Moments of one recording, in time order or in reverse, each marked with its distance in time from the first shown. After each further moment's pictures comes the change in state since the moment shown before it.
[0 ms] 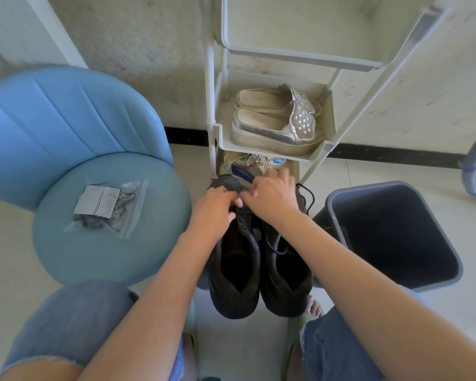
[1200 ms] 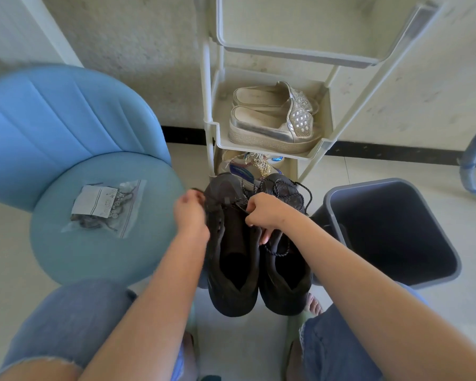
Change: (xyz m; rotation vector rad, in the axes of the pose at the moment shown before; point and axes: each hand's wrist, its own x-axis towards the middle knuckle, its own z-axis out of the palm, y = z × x) left_hand 0.006 -0.011 0.013 -1.324 0.500 -0.787; right_hand -0.001 0.006 0.008 0.451 -0.551 0.090
